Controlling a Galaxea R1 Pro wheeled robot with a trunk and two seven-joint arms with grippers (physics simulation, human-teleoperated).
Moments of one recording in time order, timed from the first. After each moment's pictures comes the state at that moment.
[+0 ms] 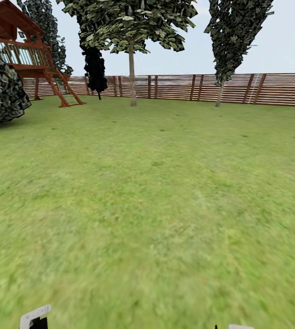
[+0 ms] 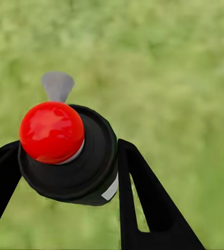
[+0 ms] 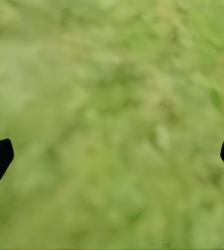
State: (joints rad) left arm -0.35 0.19 0.53 -0.19 -0.10 -0.34 -0.09; right arm -0.36 -0.03 -0.30 -0.03 0.33 -0.54 -0.28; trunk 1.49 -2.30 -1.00
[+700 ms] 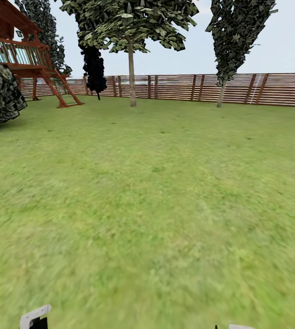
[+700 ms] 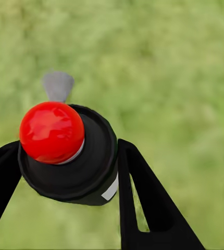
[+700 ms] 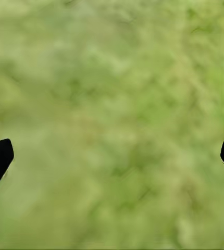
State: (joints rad) left arm -0.35 0.19 0.53 -0.19 -0.10 -0.34 -0.09; right arm -0.36 -0.03 -0.30 -0.03 0.33 -0.54 -0.28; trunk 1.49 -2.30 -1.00
